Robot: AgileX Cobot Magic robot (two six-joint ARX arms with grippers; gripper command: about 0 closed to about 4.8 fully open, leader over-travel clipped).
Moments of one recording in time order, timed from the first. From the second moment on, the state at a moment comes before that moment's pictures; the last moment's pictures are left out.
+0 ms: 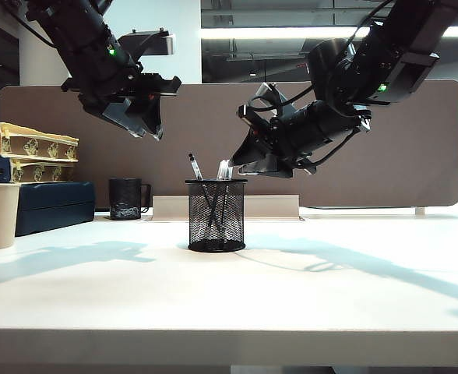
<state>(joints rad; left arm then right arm) -0.42 1.59 1.20 -0.15 -0.07 0.16 0.37 2.05 1.38 0.30 -0.52 0.29</state>
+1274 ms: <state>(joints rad) -0.36 1.48 1.20 -0.24 -0.02 0.18 0.30 1.80 1.38 0.13 -0.54 0.17</state>
